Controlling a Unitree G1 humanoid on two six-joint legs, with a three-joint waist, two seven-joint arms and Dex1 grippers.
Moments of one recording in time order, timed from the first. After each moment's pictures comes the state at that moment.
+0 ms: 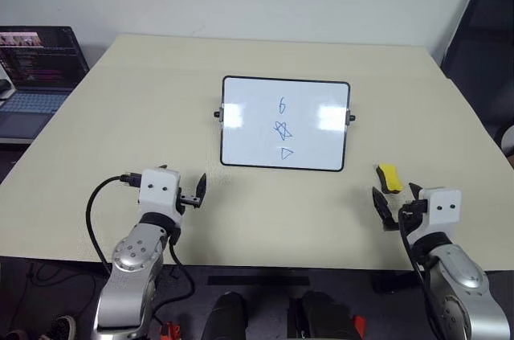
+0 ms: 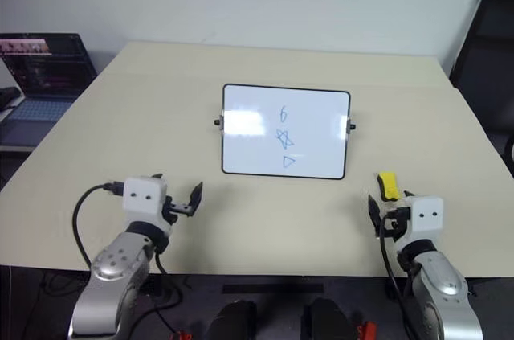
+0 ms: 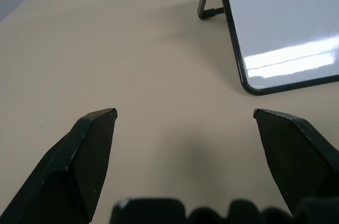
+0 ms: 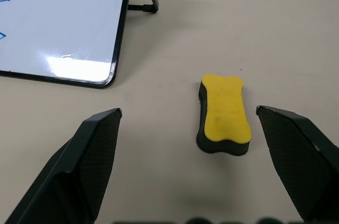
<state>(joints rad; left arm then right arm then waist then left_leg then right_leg) 0.09 0.31 0.12 -0.48 -0.04 0.46 -0.16 0.22 -0.26 -0.20 -0.51 0.25 0.41 0.23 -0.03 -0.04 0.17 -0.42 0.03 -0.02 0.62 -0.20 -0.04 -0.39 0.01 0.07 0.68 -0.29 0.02</state>
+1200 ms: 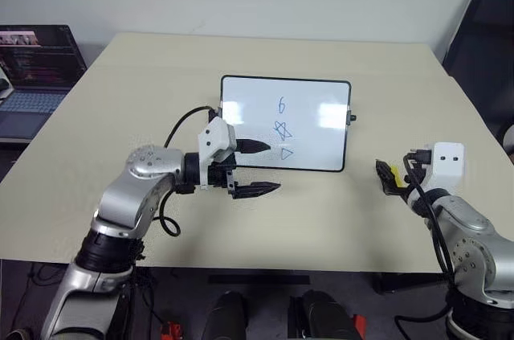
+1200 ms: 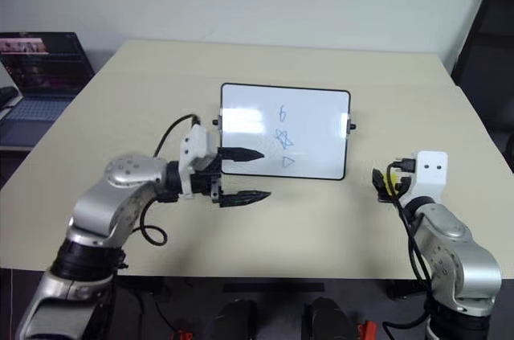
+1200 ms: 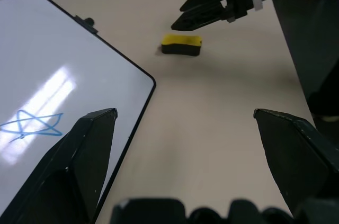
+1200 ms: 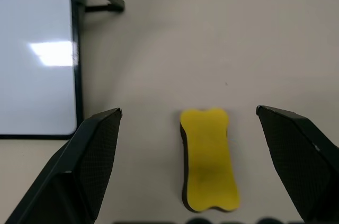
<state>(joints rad) -0.54 0.63 -0.14 -0.13 -0.41 0.45 -1.16 -0.16 -0.31 -0.32 -0.54 0.39 1.05 0.04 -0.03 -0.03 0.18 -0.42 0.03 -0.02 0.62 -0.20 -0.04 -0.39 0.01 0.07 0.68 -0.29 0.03</state>
